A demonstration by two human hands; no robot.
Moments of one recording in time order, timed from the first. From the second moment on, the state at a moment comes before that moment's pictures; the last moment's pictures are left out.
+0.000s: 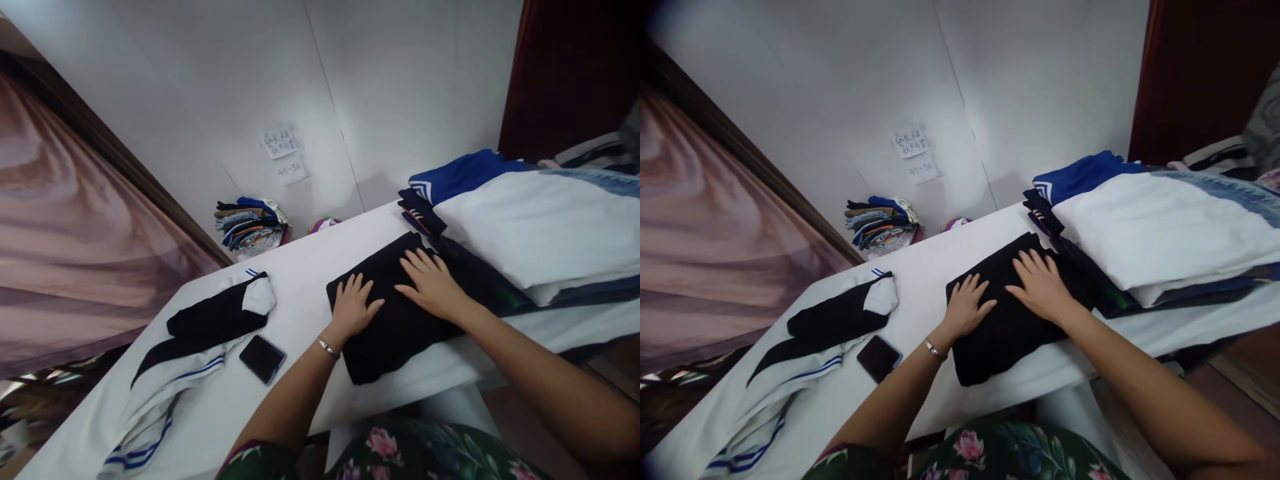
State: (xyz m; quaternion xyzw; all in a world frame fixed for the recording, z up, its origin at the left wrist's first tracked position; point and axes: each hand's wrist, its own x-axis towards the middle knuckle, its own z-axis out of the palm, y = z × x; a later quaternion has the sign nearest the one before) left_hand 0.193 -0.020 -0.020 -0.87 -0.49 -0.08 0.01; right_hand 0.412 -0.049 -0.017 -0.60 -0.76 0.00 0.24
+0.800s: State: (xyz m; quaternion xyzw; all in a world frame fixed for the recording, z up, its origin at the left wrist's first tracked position) left_hand 0.199 -0.028 -0.034 -0.87 -0.45 -0.18 -0.08; right_hand 0.424 0.077 -0.027 -0.61 -0.78 0.00 0.11
